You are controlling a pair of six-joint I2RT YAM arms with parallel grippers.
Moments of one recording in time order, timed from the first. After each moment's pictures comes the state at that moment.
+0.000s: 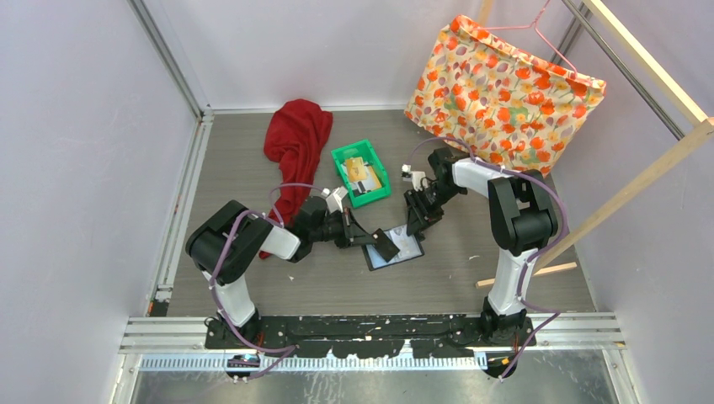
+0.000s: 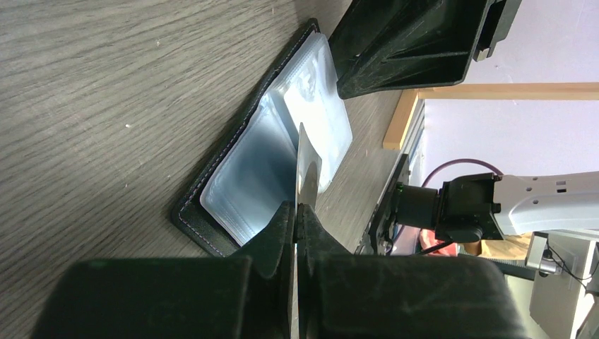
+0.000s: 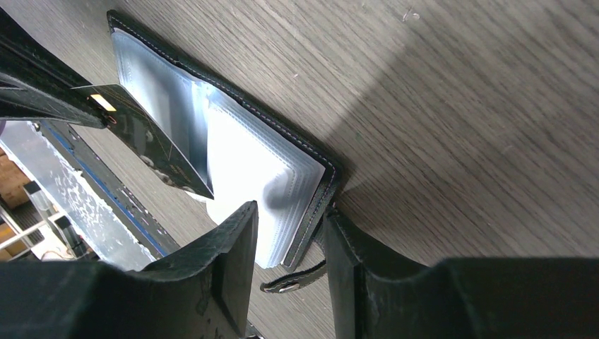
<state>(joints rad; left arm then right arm) -0.61 1.78 0.55 0.76 0.58 -0.95 0.27 1.94 1.23 -0.80 -0.63 -0.24</state>
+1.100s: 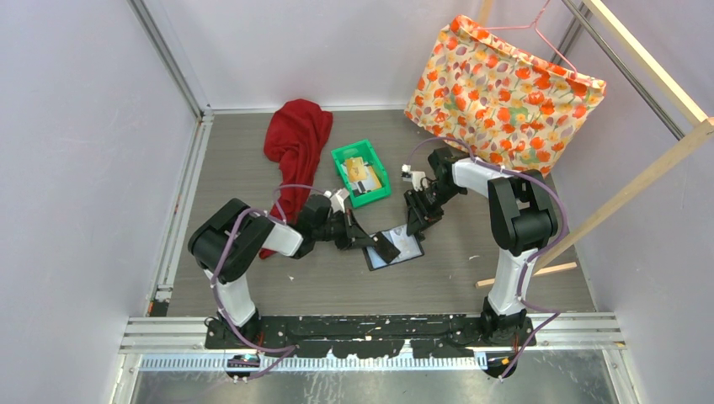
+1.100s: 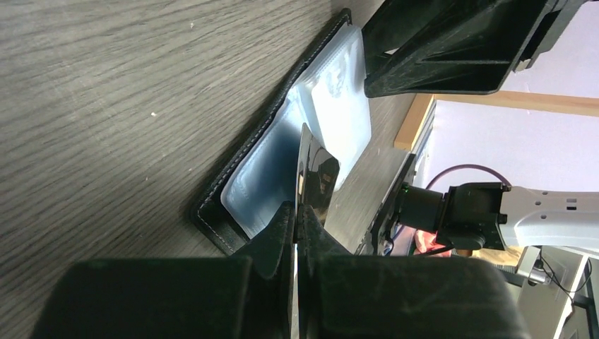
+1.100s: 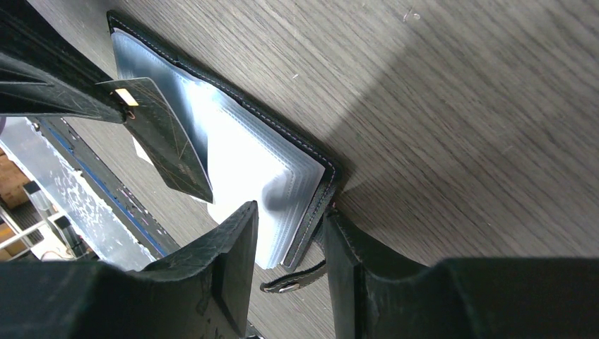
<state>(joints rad) -0.62 1.79 0.60 0.64 0.58 -0.97 0.27 1.94 1.23 -0.80 -0.63 -0.24</state>
